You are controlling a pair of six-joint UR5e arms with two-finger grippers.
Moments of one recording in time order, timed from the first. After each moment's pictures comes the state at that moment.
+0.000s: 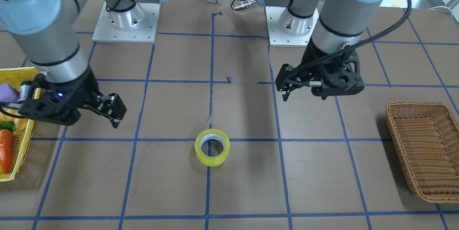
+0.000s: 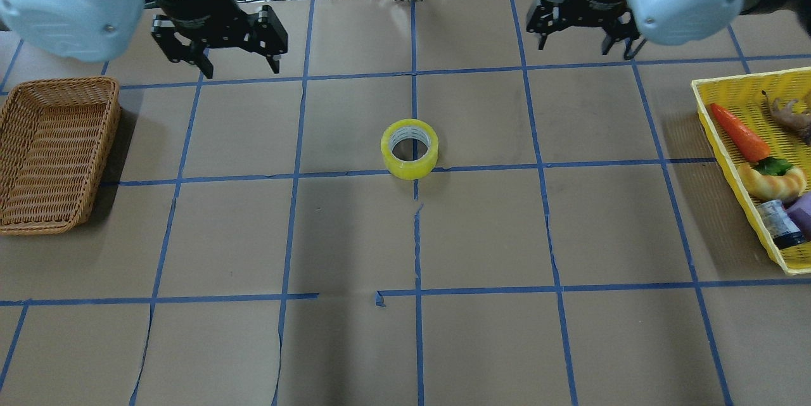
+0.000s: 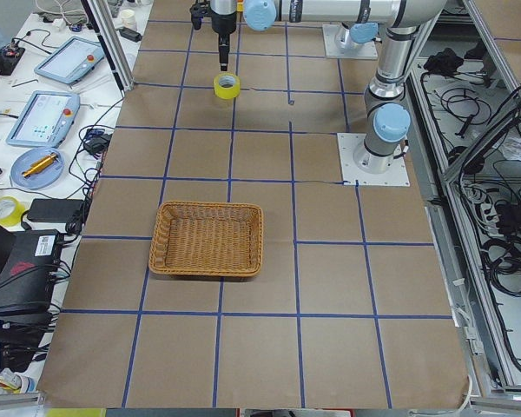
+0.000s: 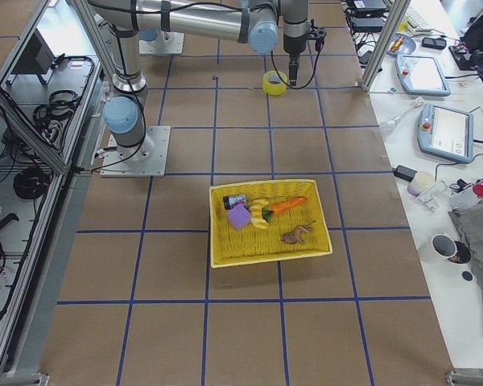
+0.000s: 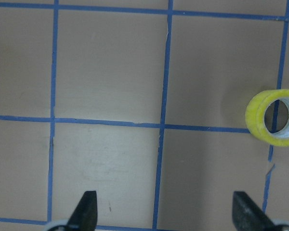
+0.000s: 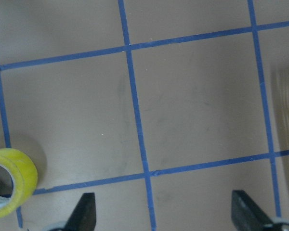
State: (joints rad) left arm -1.66 -1.76 -1.48 -1.40 1.59 -0.15; right arm 1.53 -1.38 1.51 -1.82 -1.60 0.08
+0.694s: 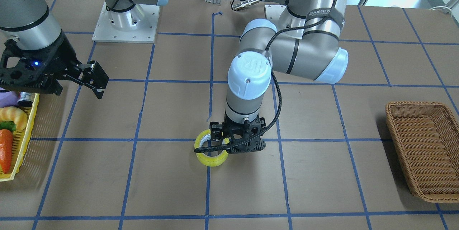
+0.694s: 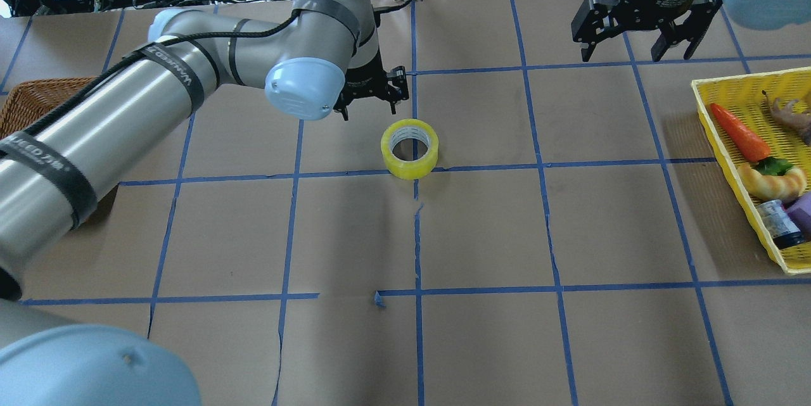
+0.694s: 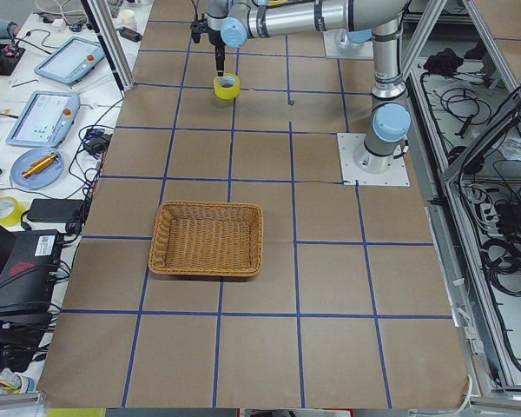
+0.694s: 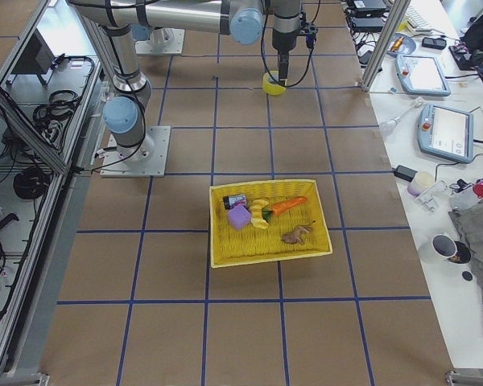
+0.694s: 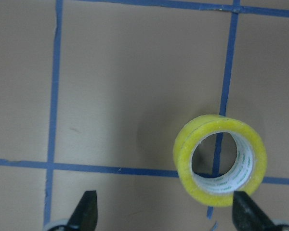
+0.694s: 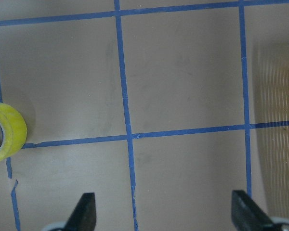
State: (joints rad) left arm -1.84 -2.06 -1.53 -1.09 1.57 -0.39; right arm 1.50 -1.46 1.51 -1.68 -1.59 0.00
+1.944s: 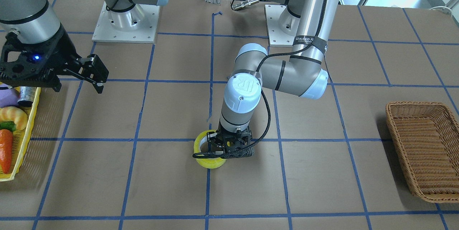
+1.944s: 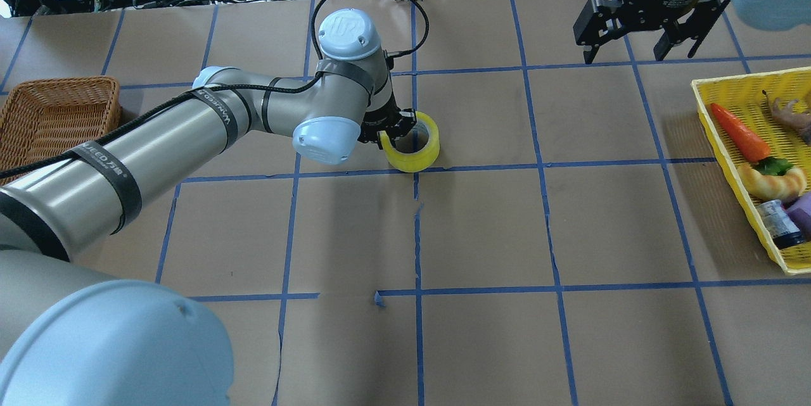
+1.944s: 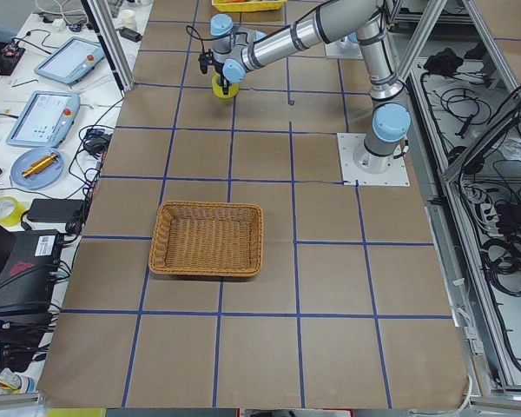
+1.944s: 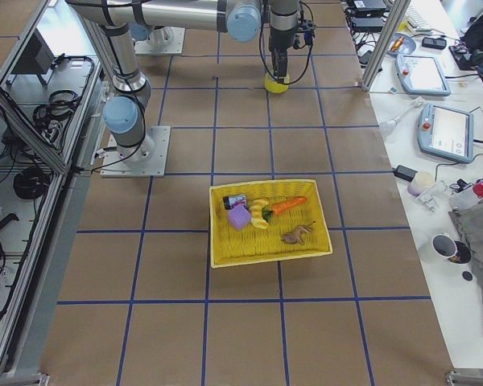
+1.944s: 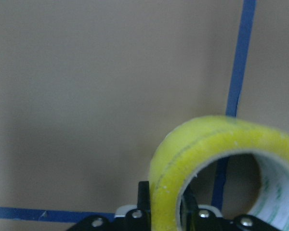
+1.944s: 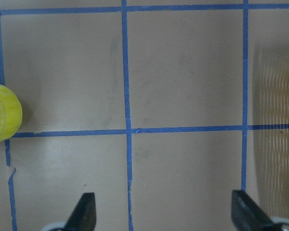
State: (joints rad) left arm -1.85 -2.10 -1.63 -0.90 1.53 -0.38; right arm 1.49 -1.48 1.51 -1.67 -1.59 -0.06
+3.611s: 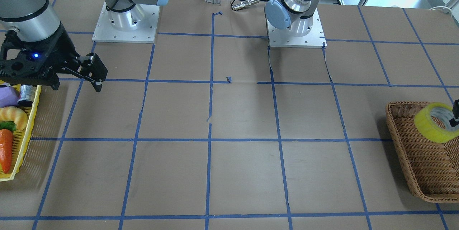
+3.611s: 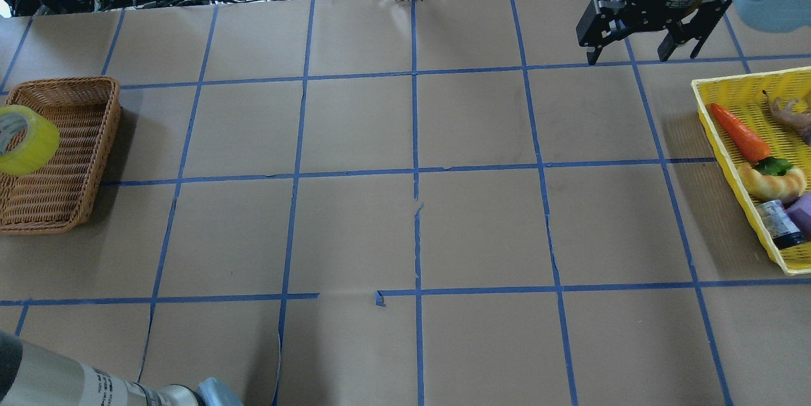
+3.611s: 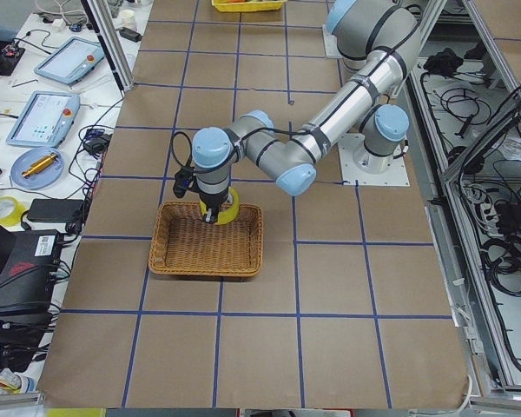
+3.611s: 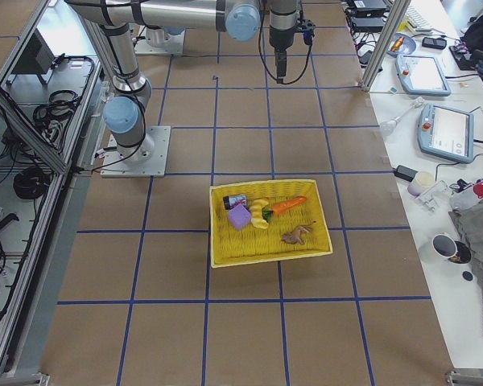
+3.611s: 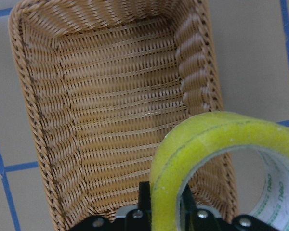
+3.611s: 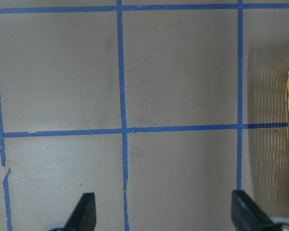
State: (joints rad) left arm -0.79 -1.99 -1.48 -1.16 1.52 0.98; right arm 1.50 -1.48 1.52 -1.67 -1.60 -0.06
